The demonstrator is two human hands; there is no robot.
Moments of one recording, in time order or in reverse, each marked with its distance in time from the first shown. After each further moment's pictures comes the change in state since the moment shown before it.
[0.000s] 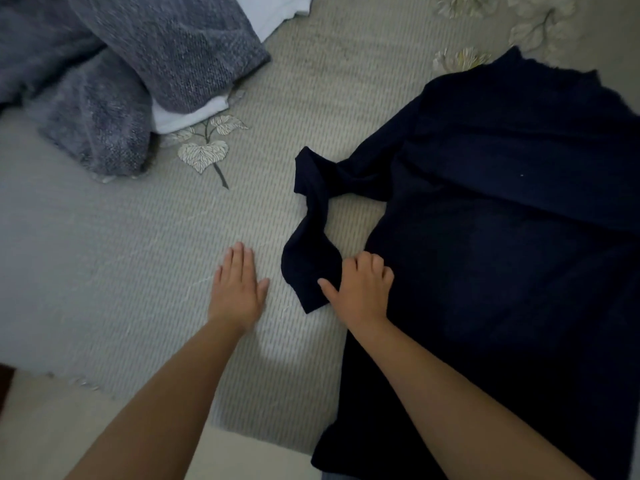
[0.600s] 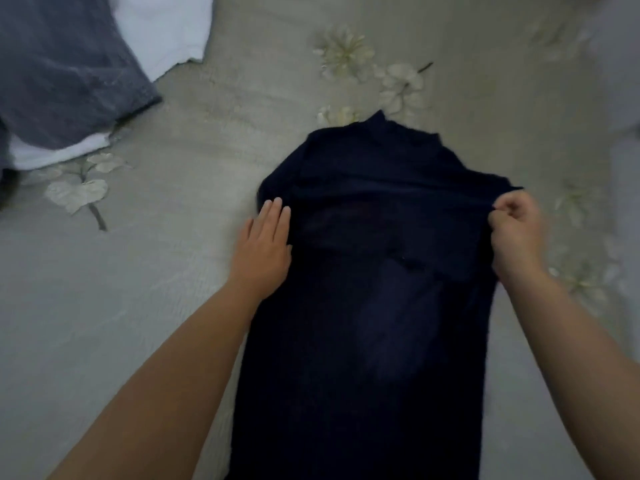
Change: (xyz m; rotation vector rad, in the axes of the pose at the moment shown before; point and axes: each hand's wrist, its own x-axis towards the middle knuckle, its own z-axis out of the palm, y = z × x) left_hand 0.047 0.204 -0.051 -0.041 0.283 0.499; right_hand 0.027 0.224 -0.237 0.821 0.663 0.333
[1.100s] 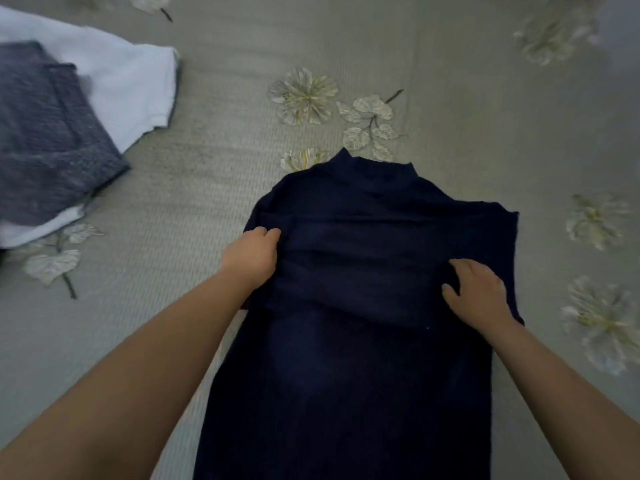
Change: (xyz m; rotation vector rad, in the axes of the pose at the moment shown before) left_hand 0.107 0.042 -0.014 0.197 -0.247 -0.146; right_hand 0.069 0.116 -0.013 -0.942 -0.452 -0.181
